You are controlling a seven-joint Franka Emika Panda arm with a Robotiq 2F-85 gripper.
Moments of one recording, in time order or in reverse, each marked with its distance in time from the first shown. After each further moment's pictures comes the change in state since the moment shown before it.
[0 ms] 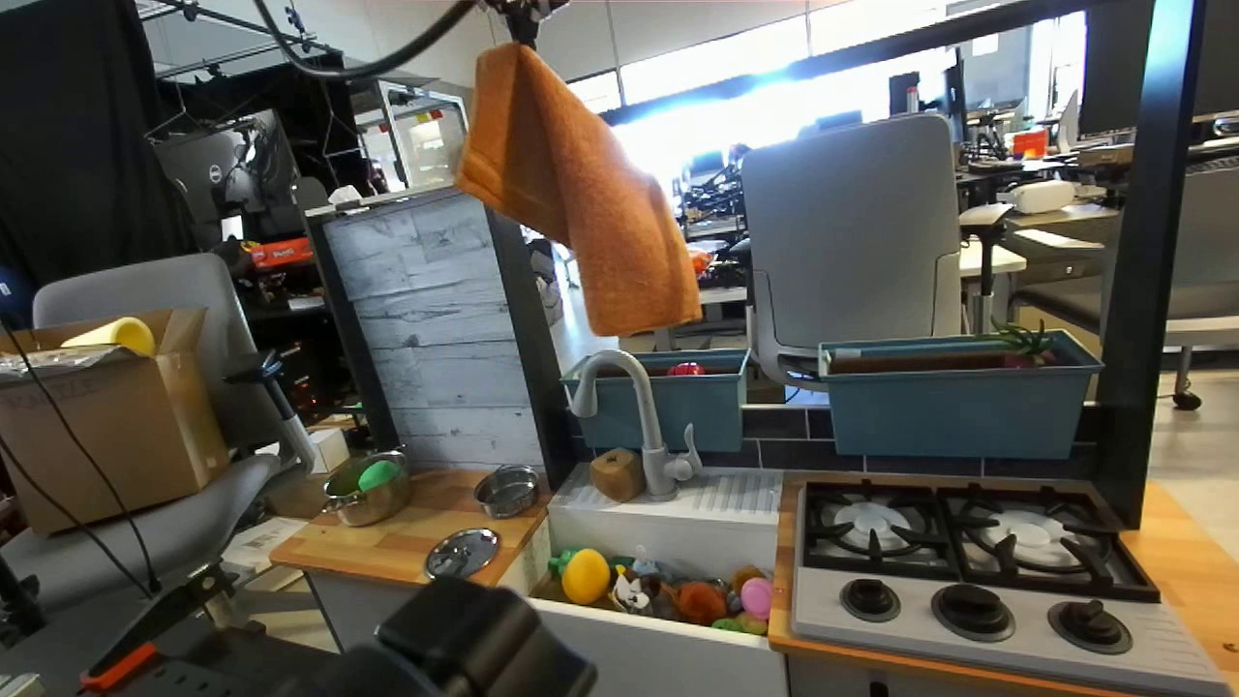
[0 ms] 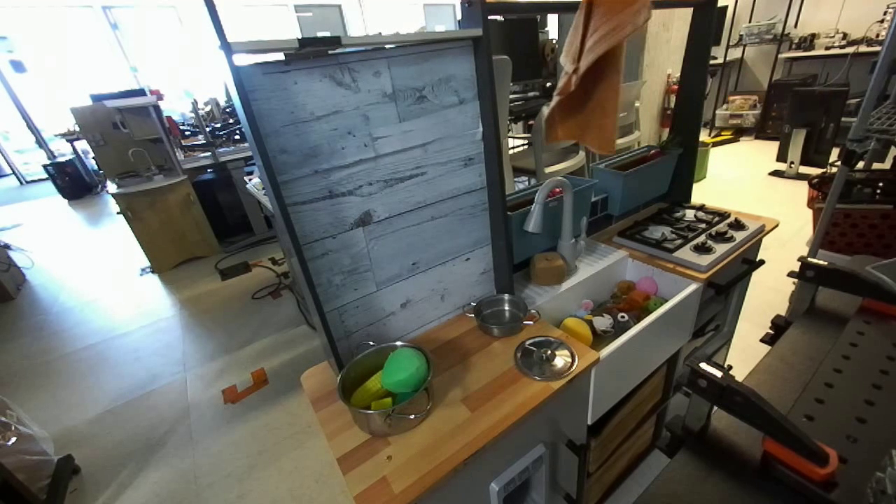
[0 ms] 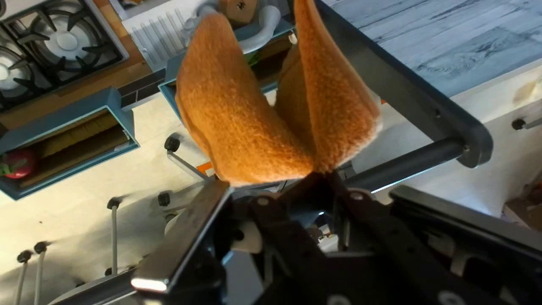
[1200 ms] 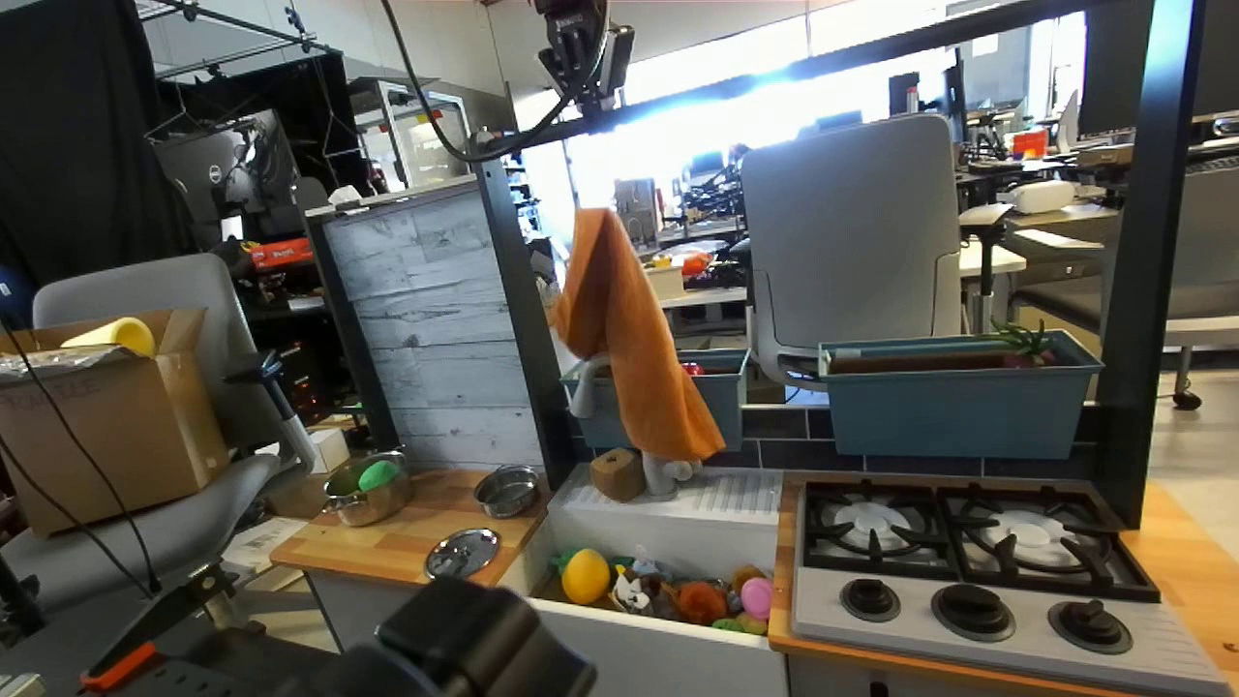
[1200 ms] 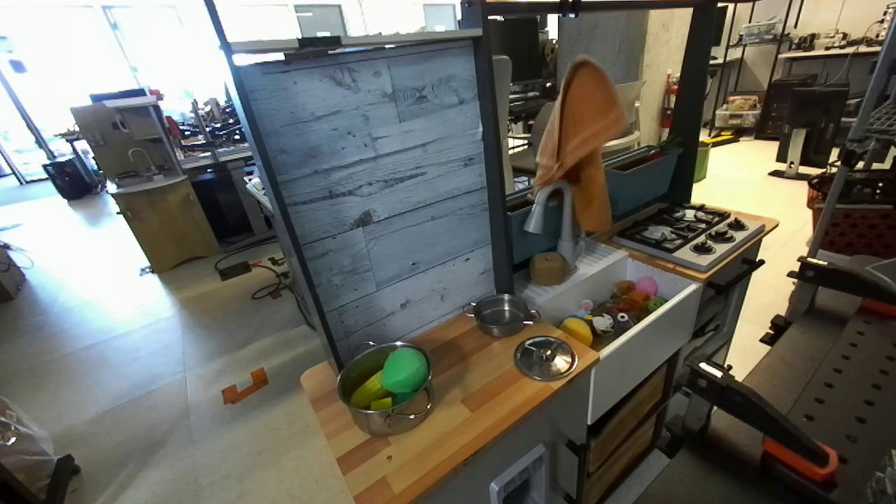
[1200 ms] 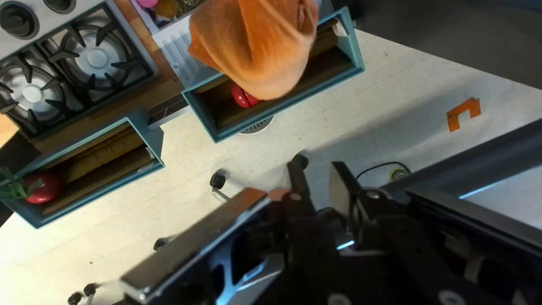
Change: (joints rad) arm -0.001 0.463 0.001 0.544 -0.128 -0.244 0.196
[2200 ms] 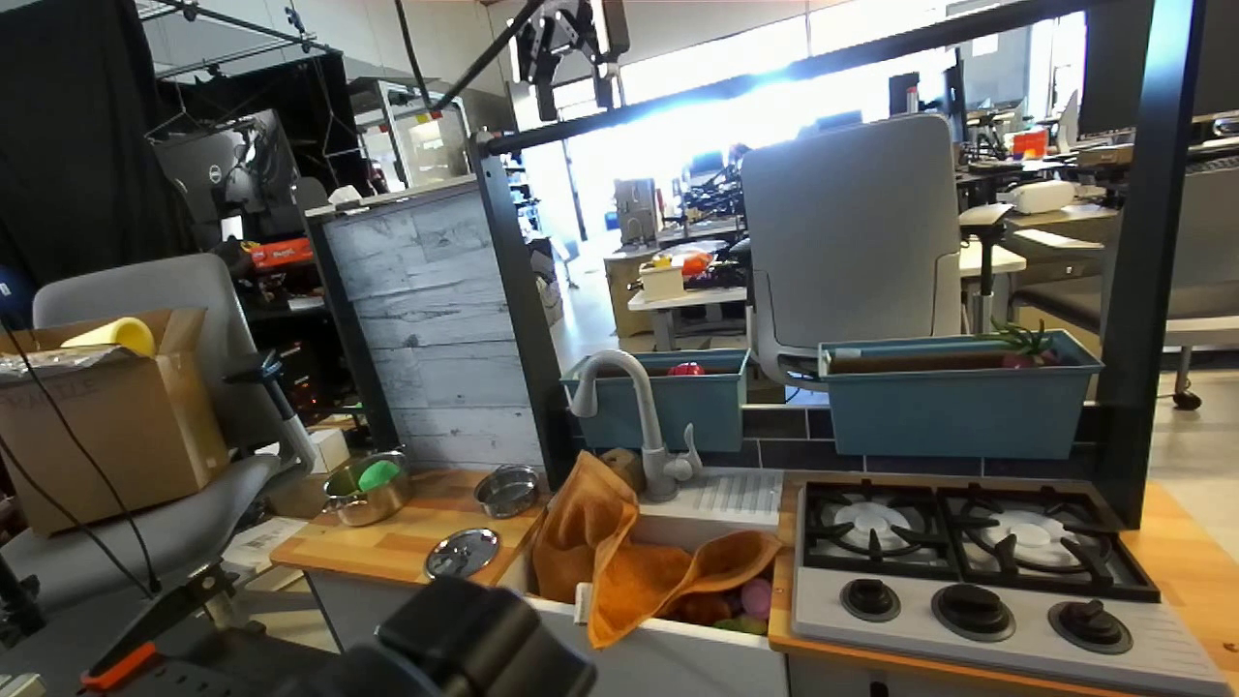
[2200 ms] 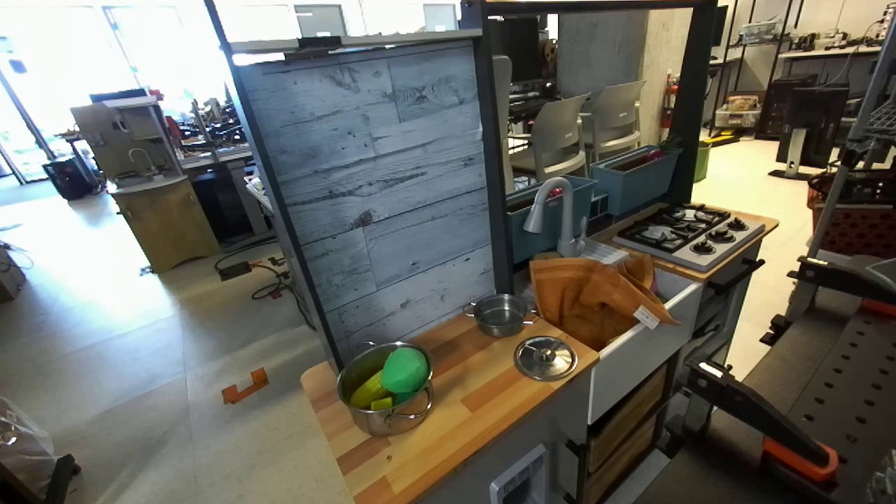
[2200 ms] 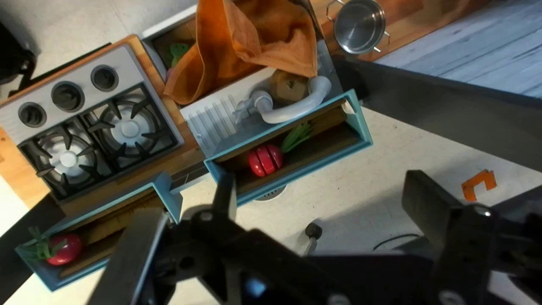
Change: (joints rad) arm -0.014 0.048 0.000 0.161 -0.008 -0.335 -0.001
